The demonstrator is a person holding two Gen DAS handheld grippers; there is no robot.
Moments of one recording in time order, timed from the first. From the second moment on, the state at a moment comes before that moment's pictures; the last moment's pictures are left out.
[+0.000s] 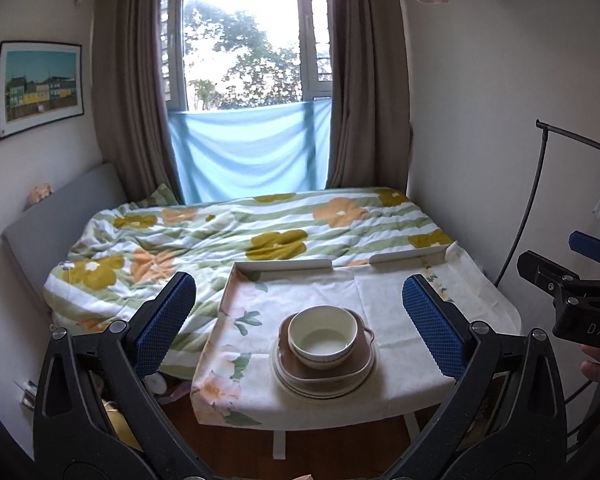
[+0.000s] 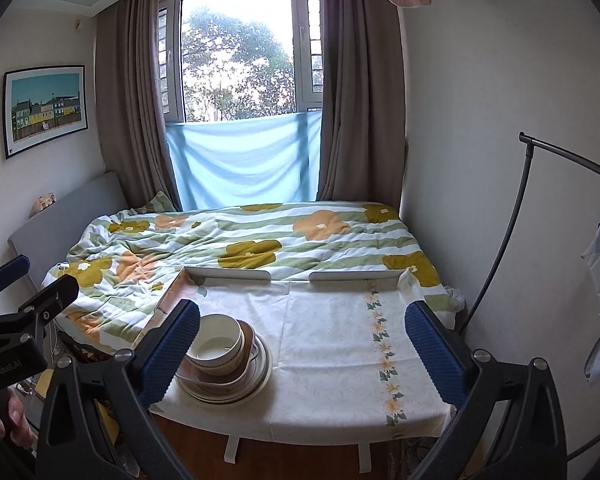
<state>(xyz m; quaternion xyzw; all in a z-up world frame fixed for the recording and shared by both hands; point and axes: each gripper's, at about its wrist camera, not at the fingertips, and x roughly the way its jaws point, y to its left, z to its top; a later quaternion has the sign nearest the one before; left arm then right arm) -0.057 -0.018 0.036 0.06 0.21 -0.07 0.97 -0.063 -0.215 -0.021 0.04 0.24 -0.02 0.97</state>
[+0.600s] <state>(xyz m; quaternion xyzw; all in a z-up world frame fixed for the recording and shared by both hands) -0.058 -0.016 0.037 0.06 0.21 -0.06 0.98 -0.059 -0.215 -0.018 0.04 0.23 -0.02 0.97</state>
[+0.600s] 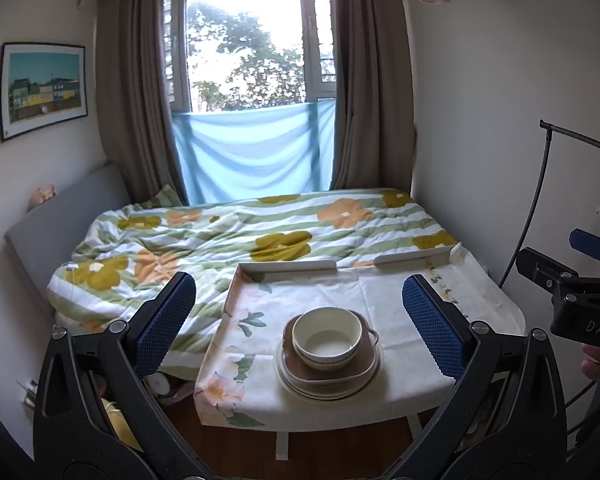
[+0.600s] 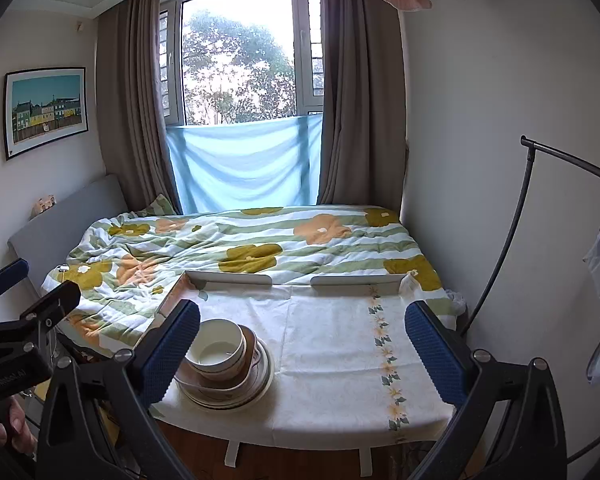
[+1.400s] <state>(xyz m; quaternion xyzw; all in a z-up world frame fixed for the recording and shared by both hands) -0.060 -0.018 0.038 0.05 0.20 -0.06 0.98 -0.061 -0.215 -0.022 0.04 0.24 -0.03 0.97</state>
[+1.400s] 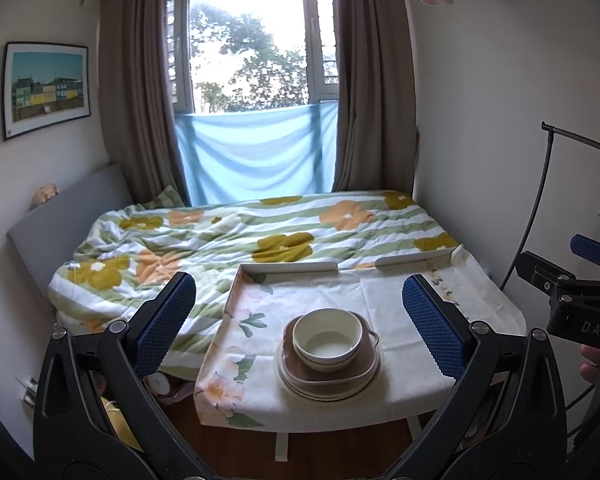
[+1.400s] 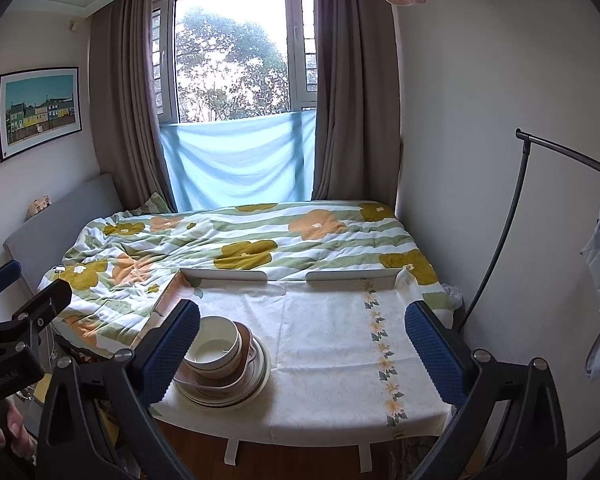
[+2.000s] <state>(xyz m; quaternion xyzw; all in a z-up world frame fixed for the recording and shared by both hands) -0.066 -0.018 0.039 0.06 0.18 -0.05 0.98 -0.062 -0.213 -0.023 0.04 0.24 -0.03 0.97</state>
